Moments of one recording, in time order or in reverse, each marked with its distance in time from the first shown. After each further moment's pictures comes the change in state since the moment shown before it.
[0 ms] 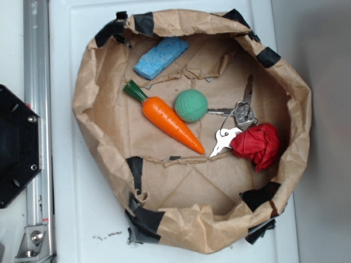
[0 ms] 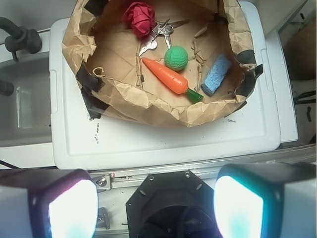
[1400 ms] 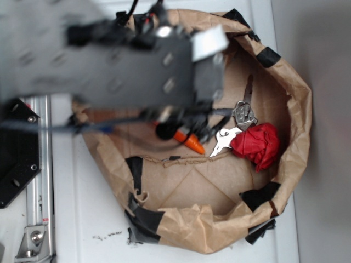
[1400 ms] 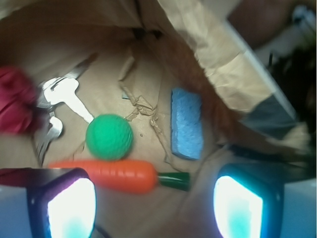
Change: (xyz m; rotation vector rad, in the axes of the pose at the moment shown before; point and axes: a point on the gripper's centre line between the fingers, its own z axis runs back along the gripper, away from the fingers) arm 0.111 0.055 -0.145 0.249 0.020 0.650
